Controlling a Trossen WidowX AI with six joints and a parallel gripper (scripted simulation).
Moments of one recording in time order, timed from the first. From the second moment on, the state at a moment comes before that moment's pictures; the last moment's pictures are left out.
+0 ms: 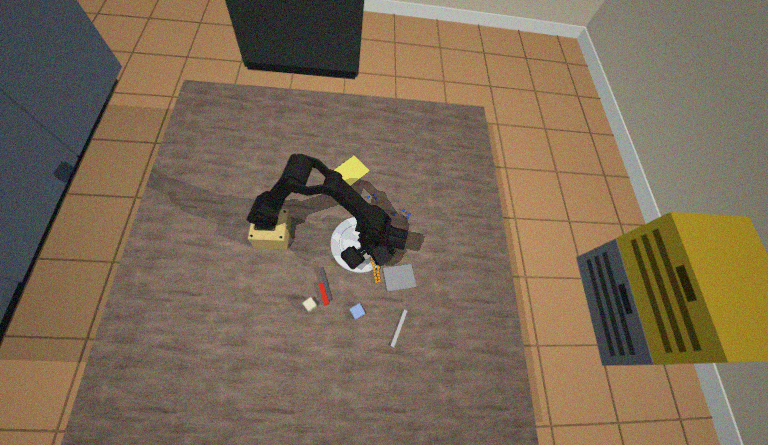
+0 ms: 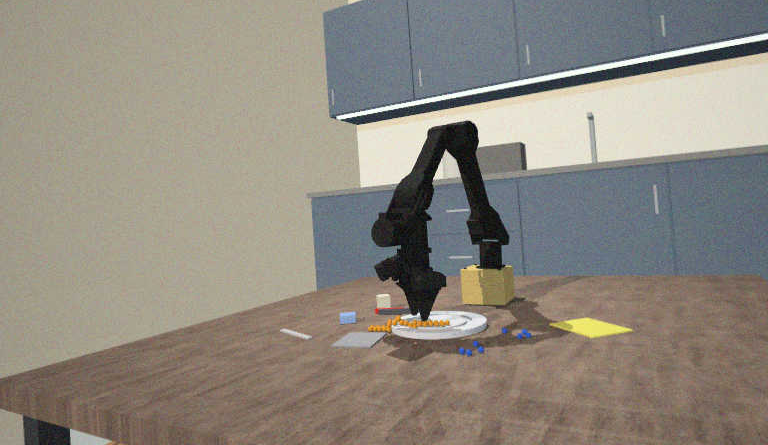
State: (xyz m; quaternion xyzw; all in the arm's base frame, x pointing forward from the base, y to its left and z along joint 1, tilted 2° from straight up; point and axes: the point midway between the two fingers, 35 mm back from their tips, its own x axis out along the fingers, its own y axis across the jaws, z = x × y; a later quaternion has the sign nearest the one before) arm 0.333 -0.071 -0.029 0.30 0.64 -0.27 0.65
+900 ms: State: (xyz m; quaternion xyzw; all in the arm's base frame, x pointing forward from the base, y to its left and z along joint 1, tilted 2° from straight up) arm 0.330 -0.070 -0.009 0.30 0.64 -0.27 0.65
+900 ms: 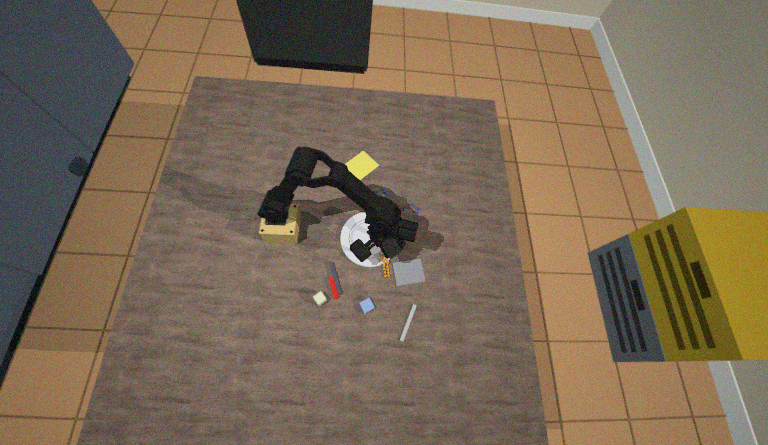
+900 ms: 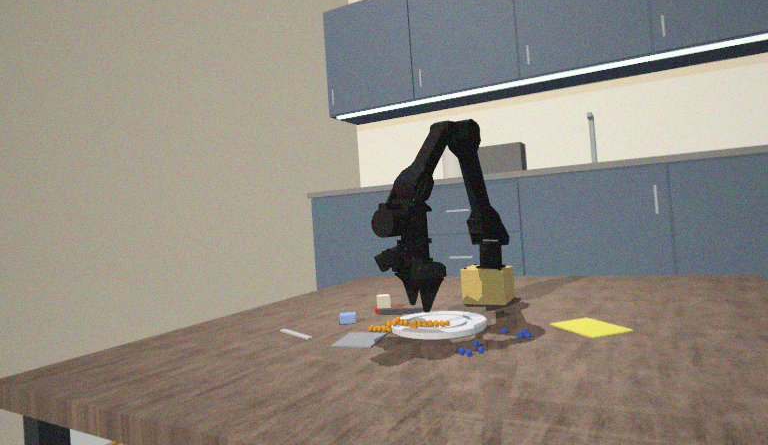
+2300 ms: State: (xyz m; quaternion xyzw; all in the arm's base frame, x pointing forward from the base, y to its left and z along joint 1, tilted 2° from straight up) arm 0.346 -0.006 -0.003 0.36 0.61 -0.33 0.62
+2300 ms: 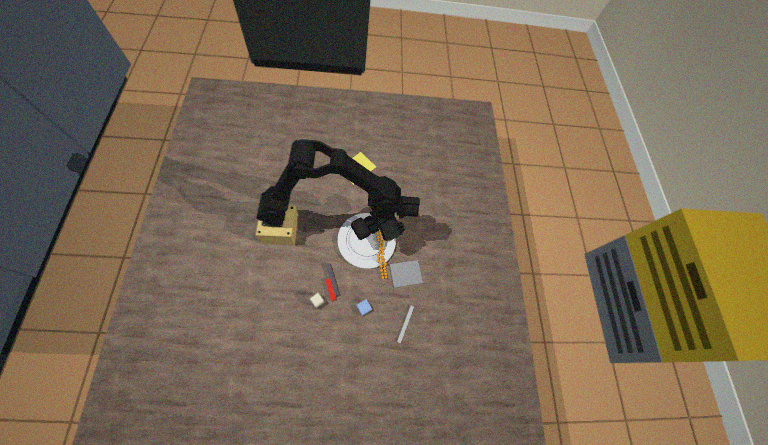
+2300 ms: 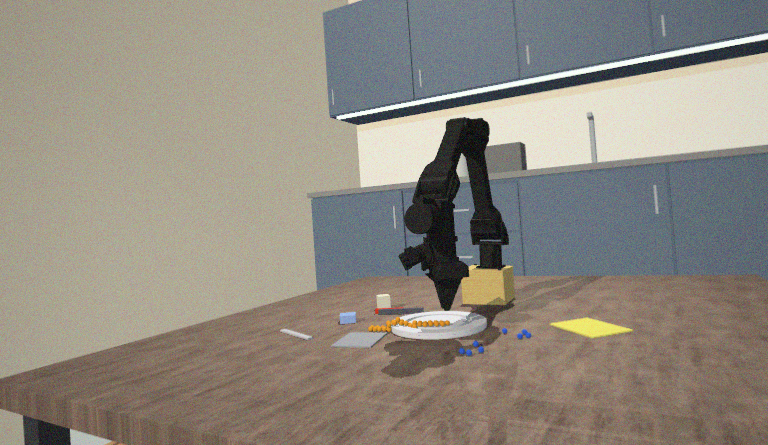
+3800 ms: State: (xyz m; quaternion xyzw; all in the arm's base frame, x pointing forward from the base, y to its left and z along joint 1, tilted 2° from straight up) arm 0.345 -0.004 -0.032 0.36 0.62 -0.33 0.62
